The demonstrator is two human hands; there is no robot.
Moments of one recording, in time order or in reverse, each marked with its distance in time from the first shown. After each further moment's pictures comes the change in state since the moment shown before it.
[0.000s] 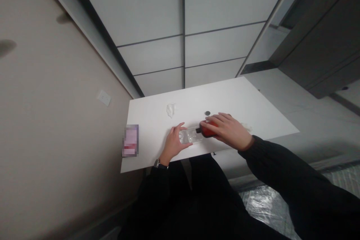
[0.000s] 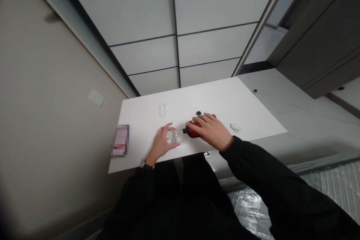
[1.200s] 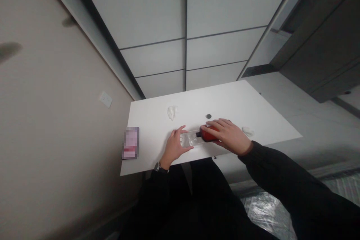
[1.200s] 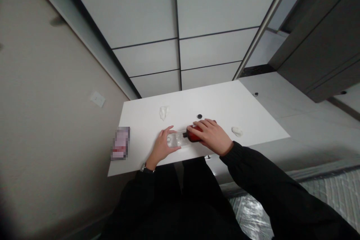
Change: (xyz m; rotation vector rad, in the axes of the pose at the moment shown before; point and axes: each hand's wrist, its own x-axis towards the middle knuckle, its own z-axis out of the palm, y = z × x) left_hand 0.000 0.005 -0.003 -0.019 -0.026 -0.045; right_hand -0.005 -0.001 0.017 0.072 0.004 0.019
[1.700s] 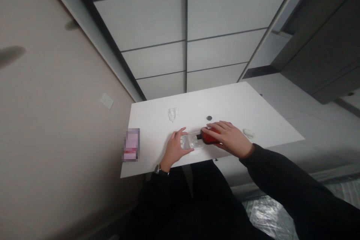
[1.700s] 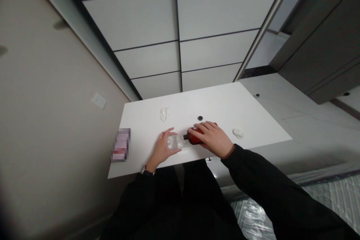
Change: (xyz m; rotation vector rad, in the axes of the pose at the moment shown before) left_hand 0.000 0.003 -0.002 -0.003 -0.006 -0.022; right_hand -0.003 0.001 0.004 0.003 0.014 0.004
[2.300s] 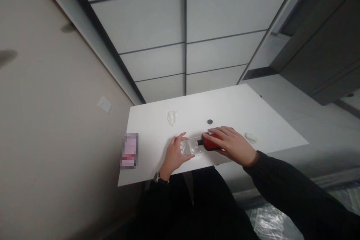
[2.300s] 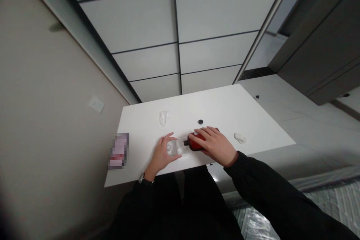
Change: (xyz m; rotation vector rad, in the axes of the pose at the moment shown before) left_hand 0.000 -0.001 0.000 -0.019 -0.006 -0.020; right_hand -0.003 0.001 0.005 0.026 0.019 0.011
